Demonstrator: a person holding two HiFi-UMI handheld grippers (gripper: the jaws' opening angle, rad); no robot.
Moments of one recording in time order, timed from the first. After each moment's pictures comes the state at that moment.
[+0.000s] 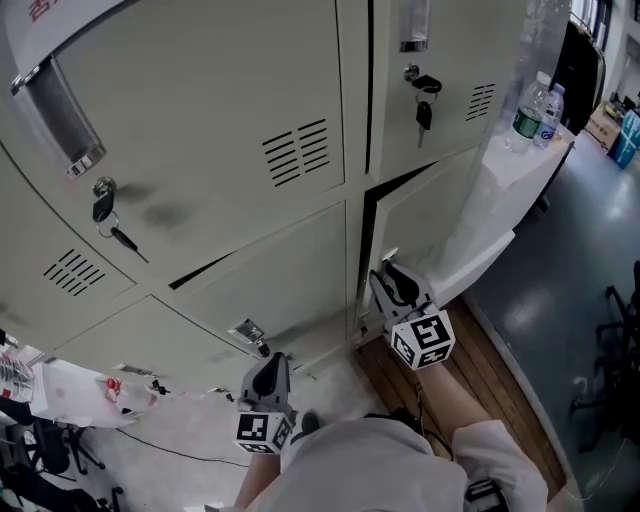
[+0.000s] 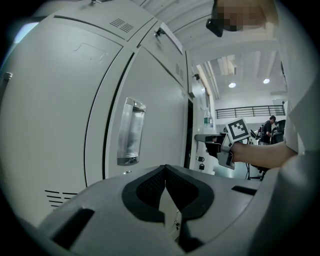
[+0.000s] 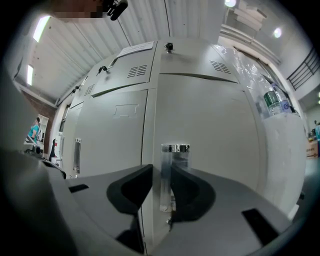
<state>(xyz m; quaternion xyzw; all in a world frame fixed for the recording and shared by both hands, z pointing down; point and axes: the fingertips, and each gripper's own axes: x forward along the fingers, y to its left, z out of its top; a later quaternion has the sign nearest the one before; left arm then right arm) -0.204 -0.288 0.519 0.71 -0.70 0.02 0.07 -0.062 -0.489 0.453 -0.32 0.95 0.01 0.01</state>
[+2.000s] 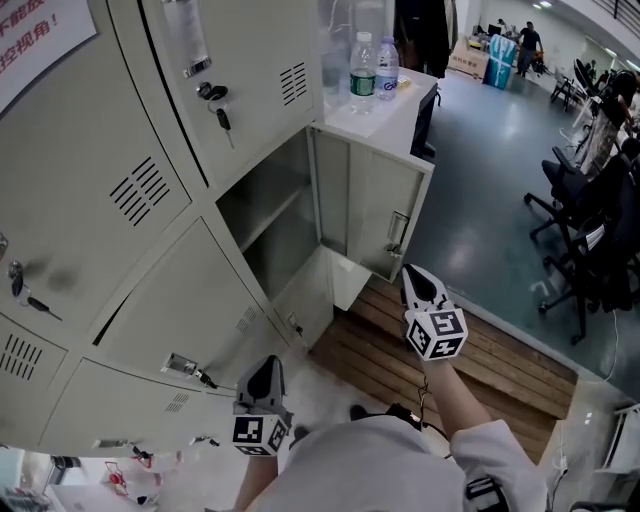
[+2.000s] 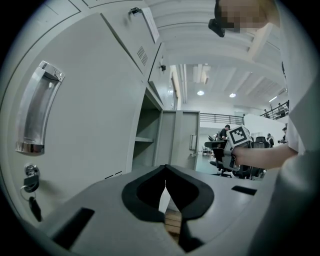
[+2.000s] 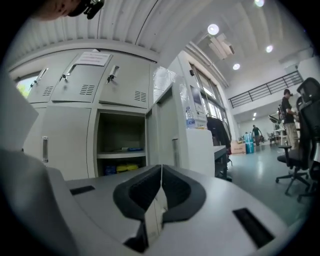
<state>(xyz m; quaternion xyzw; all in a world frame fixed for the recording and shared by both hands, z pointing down) -0.077 -0.316 0.520 0.85 -0.52 0.02 0.07 0.221 -0.440 0.477 -0.61 0.79 -0.04 0.01</state>
